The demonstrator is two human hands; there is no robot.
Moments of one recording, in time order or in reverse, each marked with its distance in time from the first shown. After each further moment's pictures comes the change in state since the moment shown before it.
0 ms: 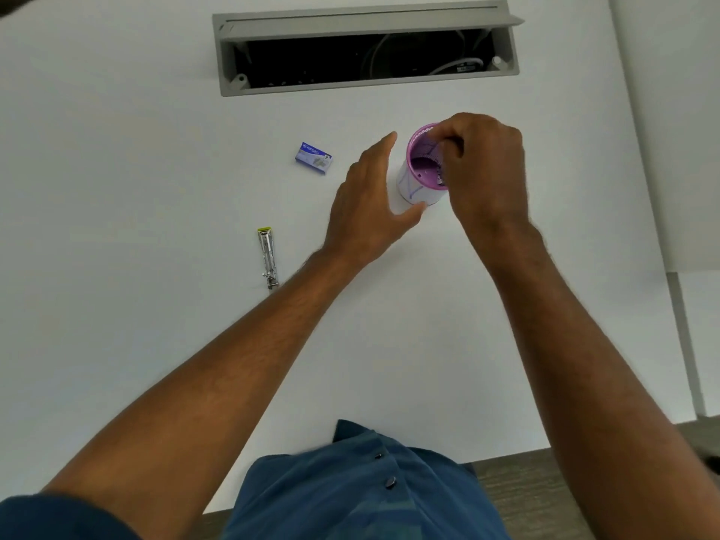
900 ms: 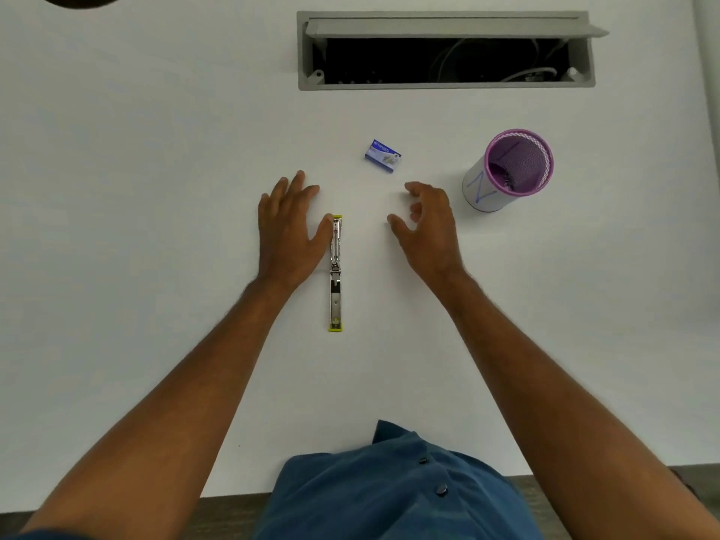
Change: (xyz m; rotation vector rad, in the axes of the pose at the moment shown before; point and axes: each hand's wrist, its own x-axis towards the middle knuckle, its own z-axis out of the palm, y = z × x) left_hand -0.068 -0.160 -0.100 0.329 0.111 -0.150; right_hand -0.058 -0.041 0.148 0.439 -0.182 0.065
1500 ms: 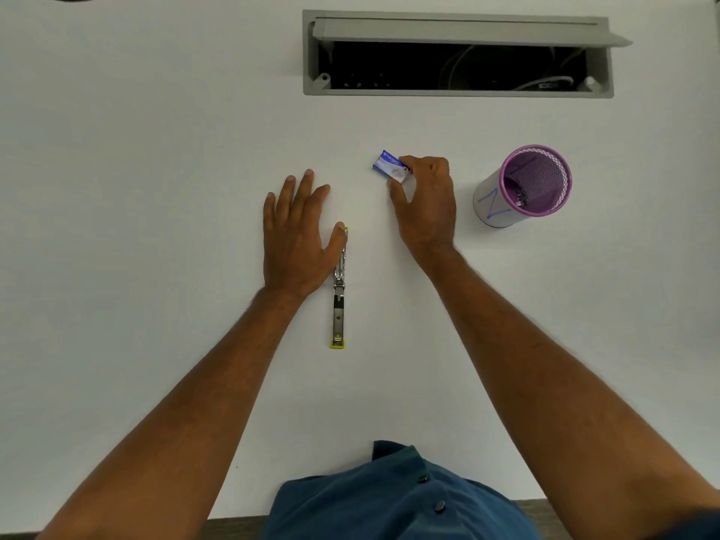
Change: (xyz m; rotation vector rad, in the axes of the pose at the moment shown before) left_hand 0.012 0.001 0.011 0.176 0.024 0.043; right_hand 0.063 -0.010 0.024 -0.152 0.148 -0.056
